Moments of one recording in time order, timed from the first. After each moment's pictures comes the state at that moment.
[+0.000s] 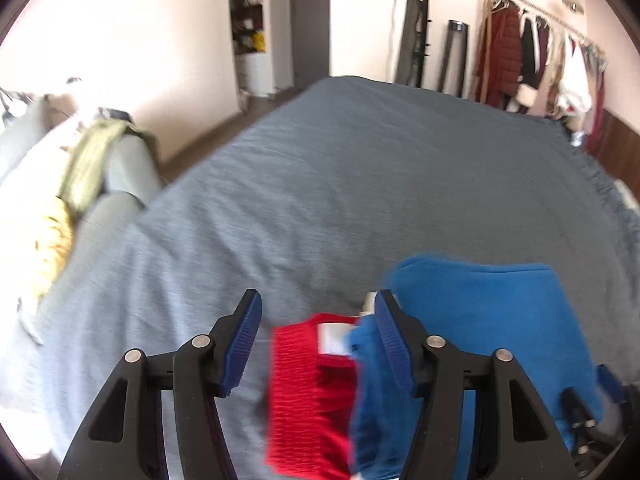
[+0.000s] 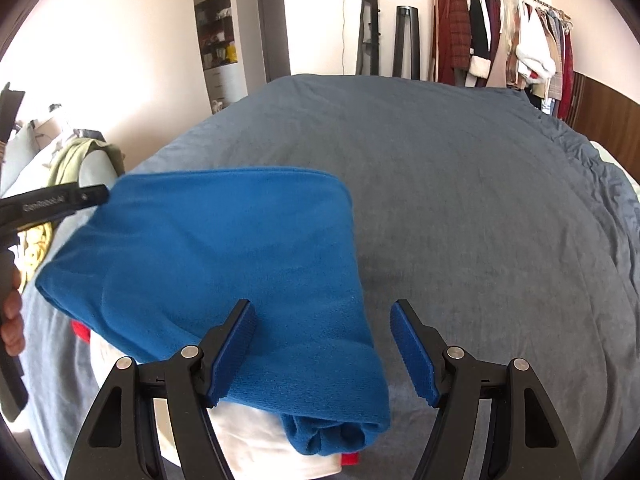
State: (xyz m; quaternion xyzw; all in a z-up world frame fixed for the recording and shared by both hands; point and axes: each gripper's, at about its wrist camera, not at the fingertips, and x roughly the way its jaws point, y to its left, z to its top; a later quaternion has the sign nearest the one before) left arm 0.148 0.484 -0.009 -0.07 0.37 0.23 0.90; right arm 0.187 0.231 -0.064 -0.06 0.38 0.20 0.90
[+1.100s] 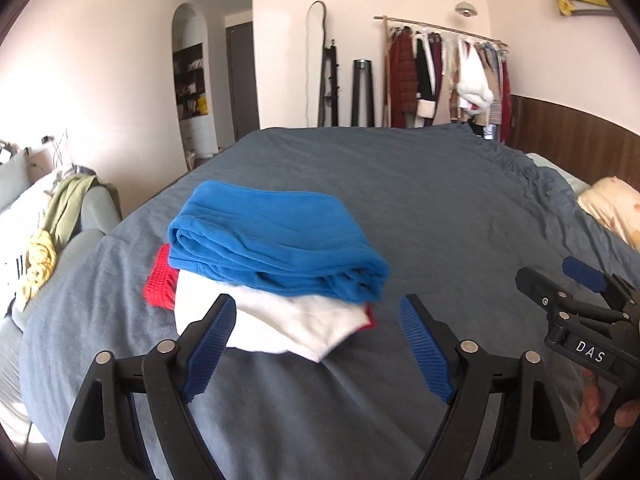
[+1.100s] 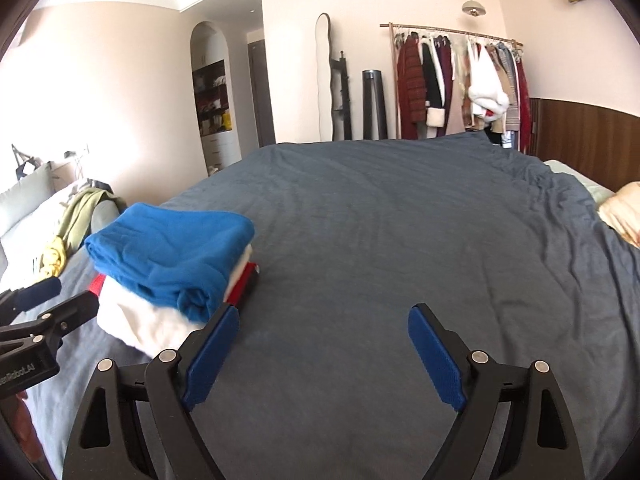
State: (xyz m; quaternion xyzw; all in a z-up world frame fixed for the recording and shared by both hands) left arm -0.011 0.224 0.003 -0.01 0.28 0.12 0.95; right arm 0.101 0.052 -0.030 -0.01 0.27 0.20 0.94
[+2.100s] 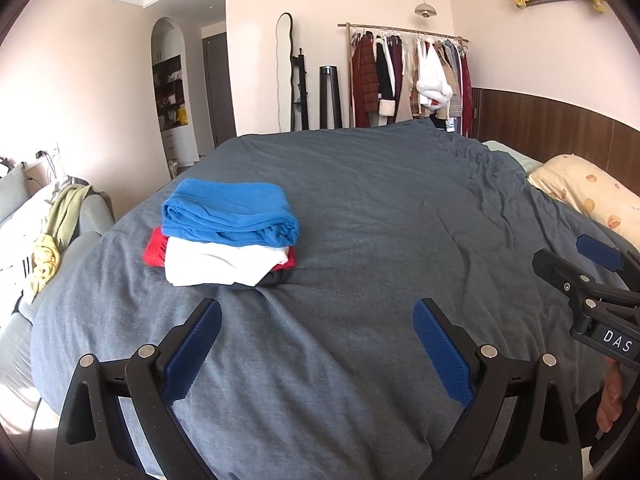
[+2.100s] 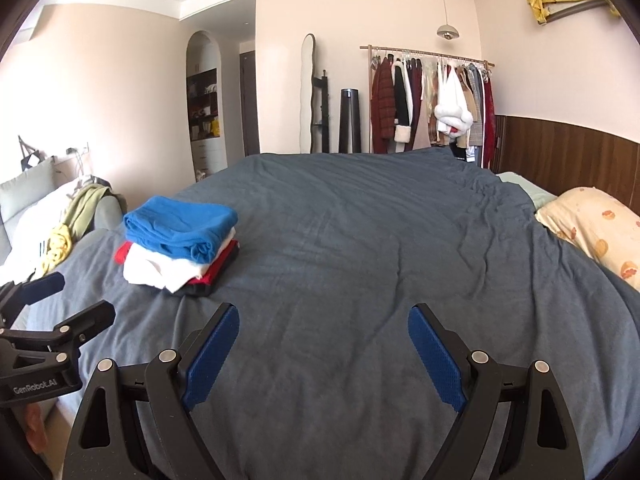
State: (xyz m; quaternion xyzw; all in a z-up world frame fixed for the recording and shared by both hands) left arm -0.129 0.112 0.025 0.00 0.28 0.09 0.96; right arm -0.041 -0.070 0.018 -0.03 0.25 0.17 0.95
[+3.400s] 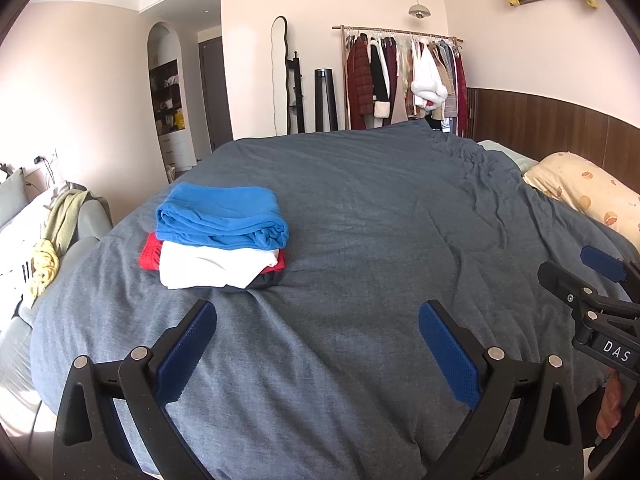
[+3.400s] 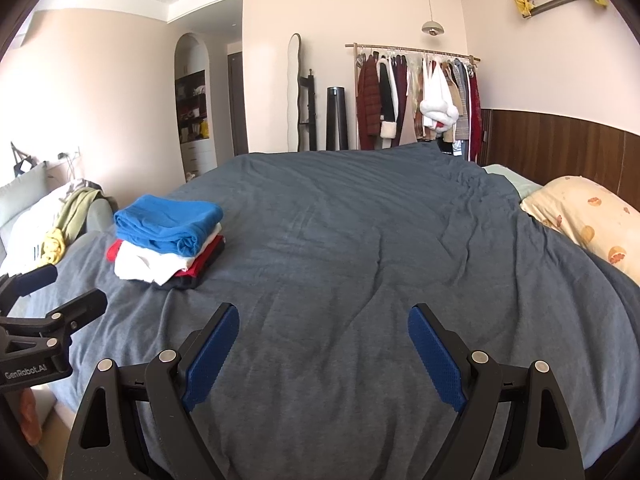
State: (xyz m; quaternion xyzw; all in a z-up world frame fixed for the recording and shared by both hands) left arm -0.128 0.102 0.028 0.01 0.28 0.09 0.96; right arm -0.054 -0.091 0.014 -0.03 0.25 0.15 0.96
